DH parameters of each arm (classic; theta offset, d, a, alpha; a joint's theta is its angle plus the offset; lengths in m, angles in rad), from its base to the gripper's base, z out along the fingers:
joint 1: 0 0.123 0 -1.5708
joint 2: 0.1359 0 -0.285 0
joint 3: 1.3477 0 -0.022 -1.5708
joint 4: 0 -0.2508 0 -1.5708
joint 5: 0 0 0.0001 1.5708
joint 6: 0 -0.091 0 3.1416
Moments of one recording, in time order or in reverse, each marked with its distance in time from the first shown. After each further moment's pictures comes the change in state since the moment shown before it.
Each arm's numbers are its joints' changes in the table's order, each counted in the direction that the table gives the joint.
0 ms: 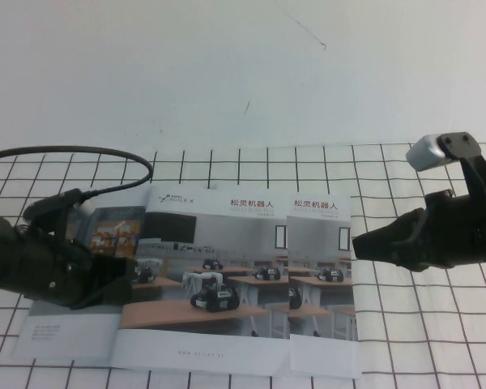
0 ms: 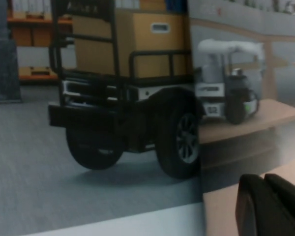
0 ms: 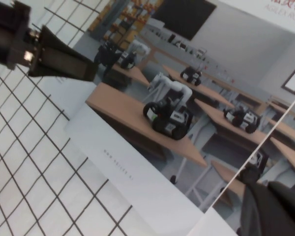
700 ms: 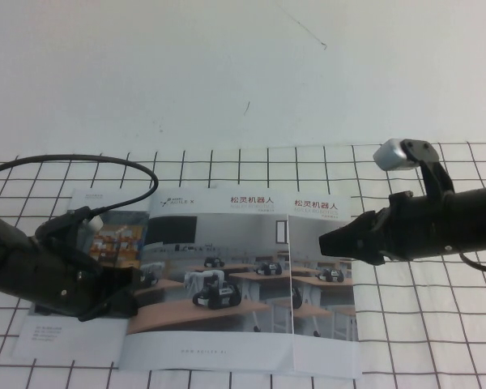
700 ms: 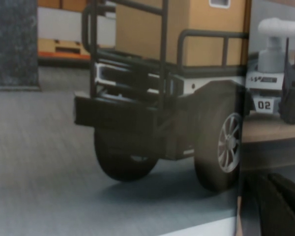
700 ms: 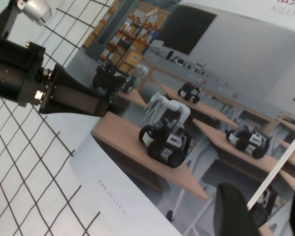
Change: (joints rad) right arm 0.011 0.218 -0.076 -0.200 -0.015 0.167; left arm 0.002 0.160 -0.019 0.037 0.022 -0.018
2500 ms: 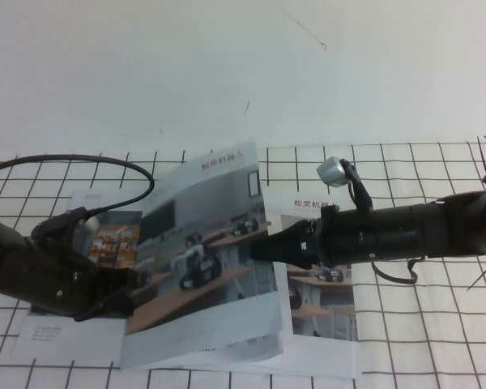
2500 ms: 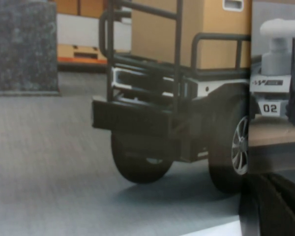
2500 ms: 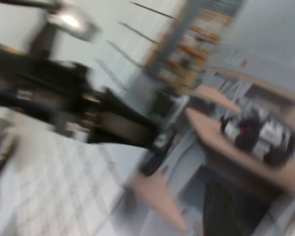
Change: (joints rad) right arm 0.093 0.379 -0.194 -0.299 -0.248 0.246; left arm 0.007 0.003 -0.001 0.007 -0.004 -0.027
